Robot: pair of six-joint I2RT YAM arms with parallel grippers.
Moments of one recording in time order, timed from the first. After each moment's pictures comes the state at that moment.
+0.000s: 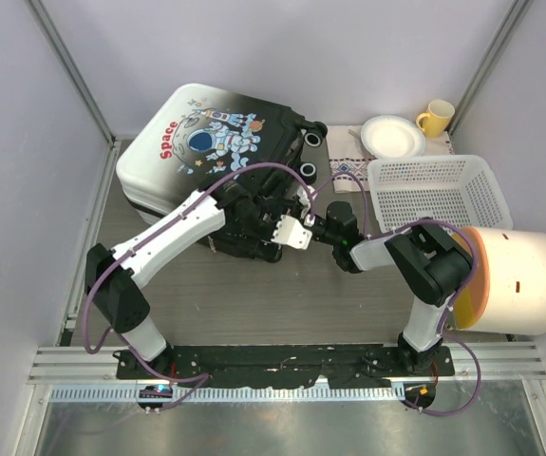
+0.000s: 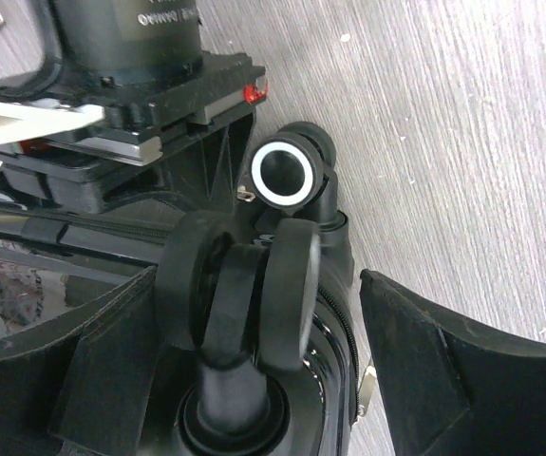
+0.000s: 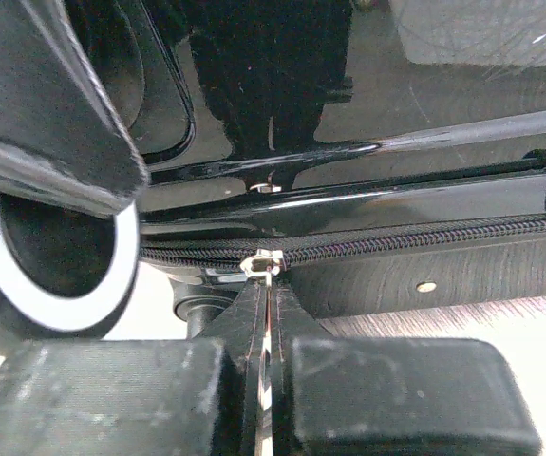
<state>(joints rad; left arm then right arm) -0.78 1.66 1.62 -1.09 0.26 1.19 0.56 1.80 0.69 1.01 -0.58 0.09</state>
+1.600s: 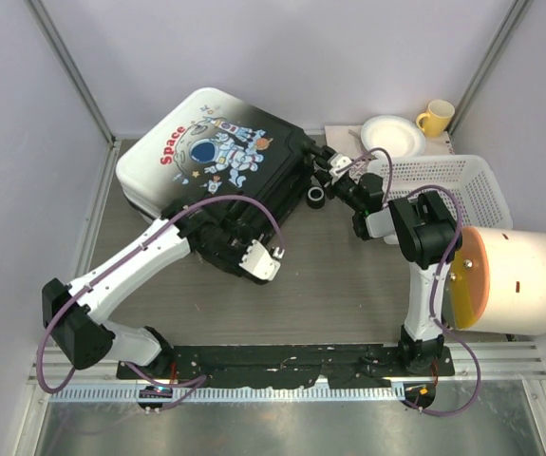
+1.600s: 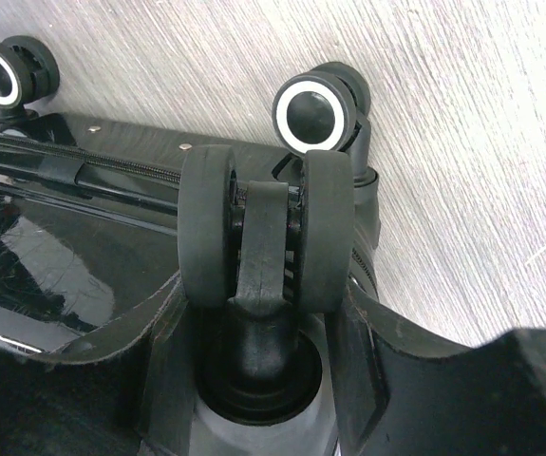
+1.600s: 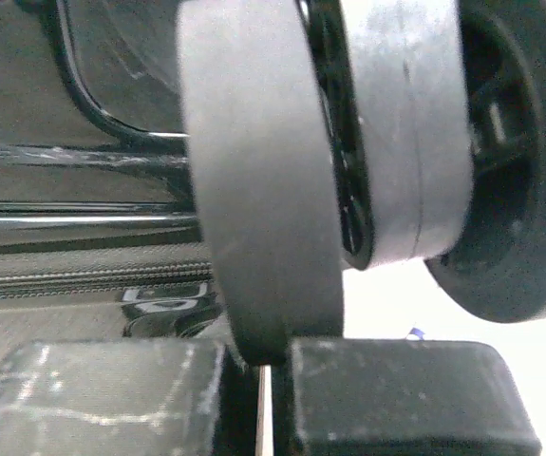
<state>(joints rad) -0.76 1.37 1.31 -1.08 0.22 1.39 0.23 2.07 0.94 1.15 -0.49 -0.27</state>
